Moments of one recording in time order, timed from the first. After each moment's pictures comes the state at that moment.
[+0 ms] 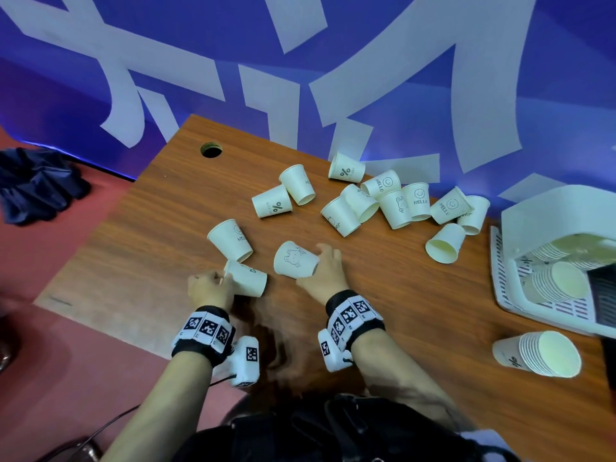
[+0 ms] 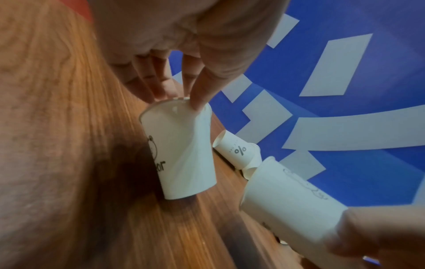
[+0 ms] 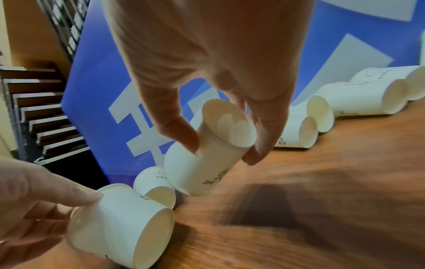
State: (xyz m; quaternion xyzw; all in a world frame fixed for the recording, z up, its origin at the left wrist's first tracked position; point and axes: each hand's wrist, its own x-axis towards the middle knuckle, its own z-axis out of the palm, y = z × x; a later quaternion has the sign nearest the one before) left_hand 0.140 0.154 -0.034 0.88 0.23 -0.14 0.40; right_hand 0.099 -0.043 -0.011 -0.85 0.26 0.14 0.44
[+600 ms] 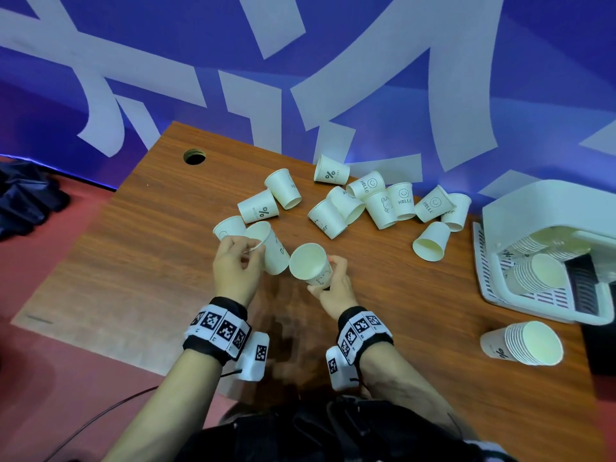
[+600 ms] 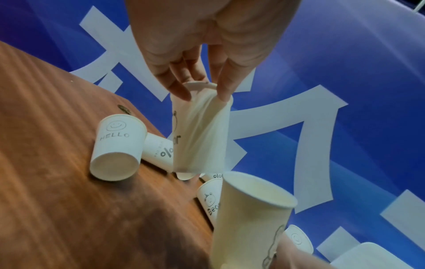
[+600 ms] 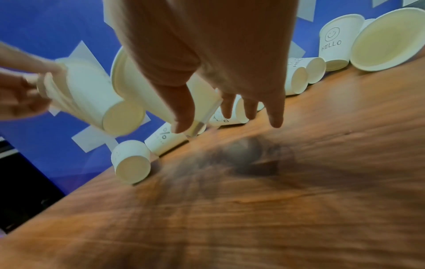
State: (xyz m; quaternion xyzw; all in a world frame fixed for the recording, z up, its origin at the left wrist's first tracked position) left_hand 0.142 0.098 0.012 0.85 -0.02 0.00 0.53; right_hand 0.066 -0.074 -0.045 -0.82 0.30 0.08 0.49
